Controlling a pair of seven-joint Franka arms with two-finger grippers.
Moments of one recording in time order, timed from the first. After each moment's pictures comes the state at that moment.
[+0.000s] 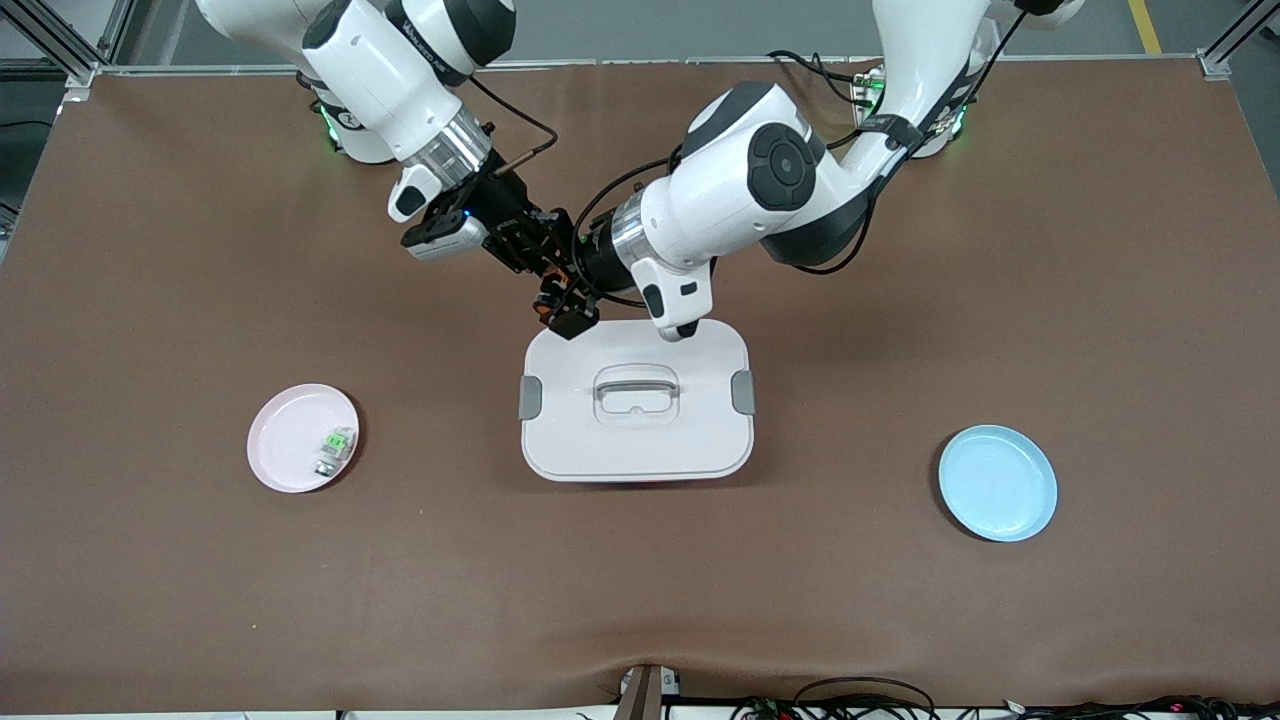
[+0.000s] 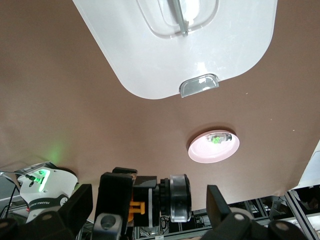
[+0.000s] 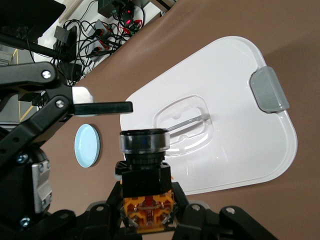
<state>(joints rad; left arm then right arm) -0.46 0.55 -0.39 -1.30 -0.42 2.18 -1.83 0.46 -0.05 0.25 -2.21 0.57 2.81 0.58</state>
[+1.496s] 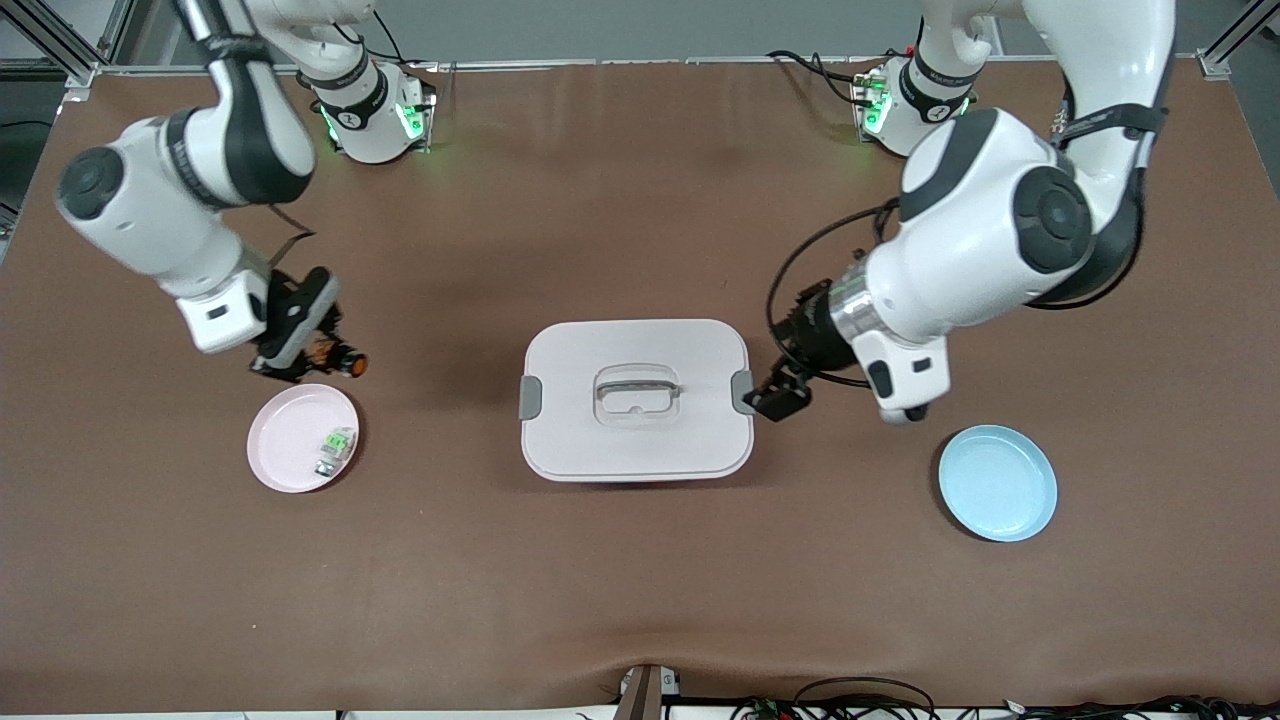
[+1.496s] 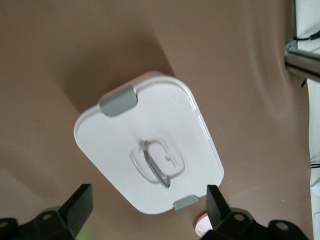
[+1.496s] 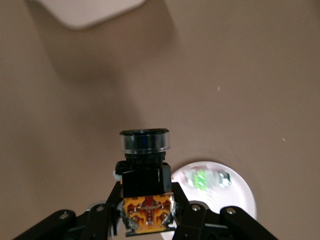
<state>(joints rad) -0.13 0.46 -0.38 -1.28 -0.21 1.87 -1.52 -0.15 0.03 0.21 -2.19 0.16 2.34 -1.30</state>
